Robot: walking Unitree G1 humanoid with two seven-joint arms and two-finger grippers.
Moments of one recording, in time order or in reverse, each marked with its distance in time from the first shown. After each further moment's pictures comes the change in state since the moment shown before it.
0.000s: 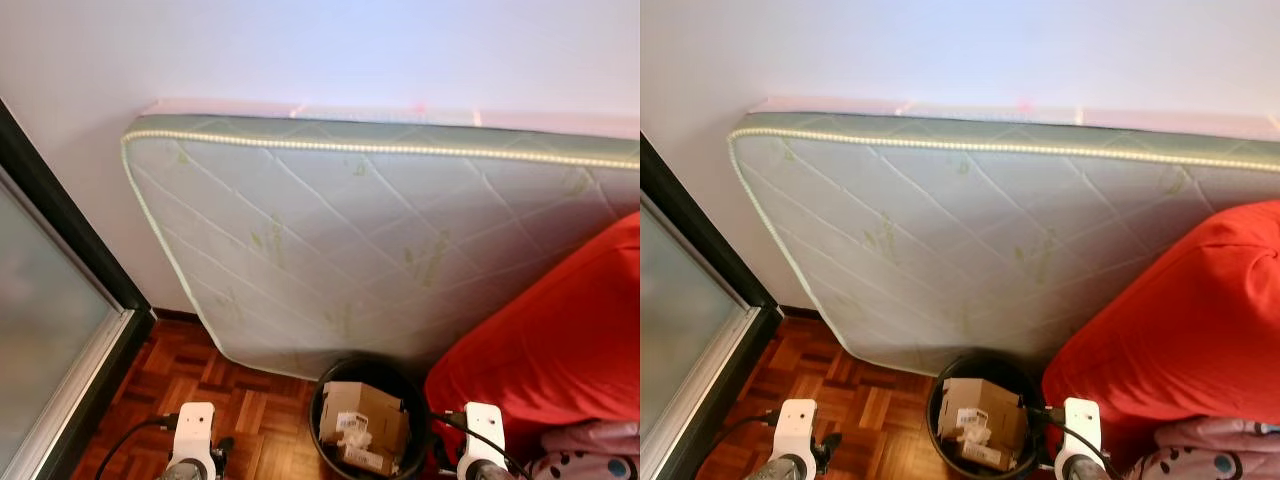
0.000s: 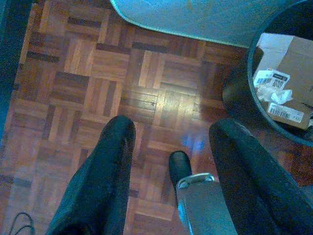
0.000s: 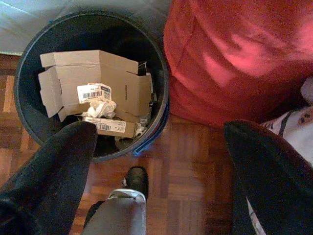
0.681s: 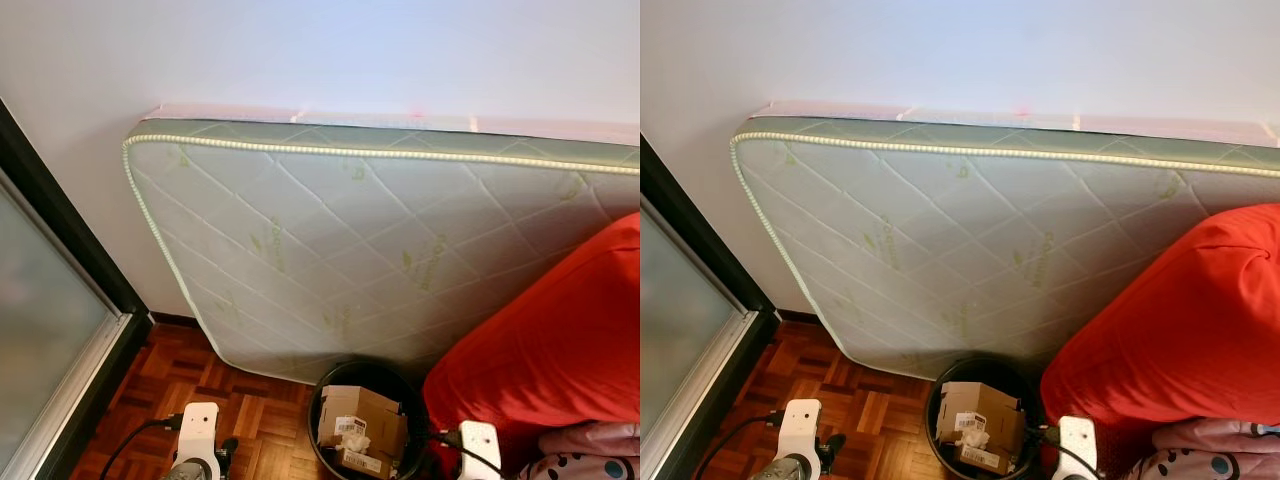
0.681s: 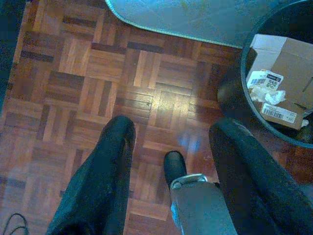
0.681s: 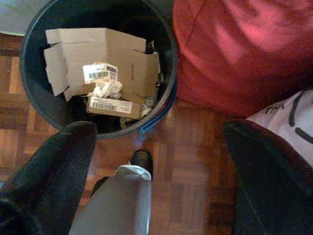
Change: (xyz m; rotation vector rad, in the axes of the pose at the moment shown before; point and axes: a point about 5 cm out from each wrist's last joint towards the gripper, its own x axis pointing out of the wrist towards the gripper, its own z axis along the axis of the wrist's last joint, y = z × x) left arm 0.001 -0.006 -0.001 -0.010 0.017 -0.005; right arm -0.006 0.003 -0.025 0.006 0.053 0.020
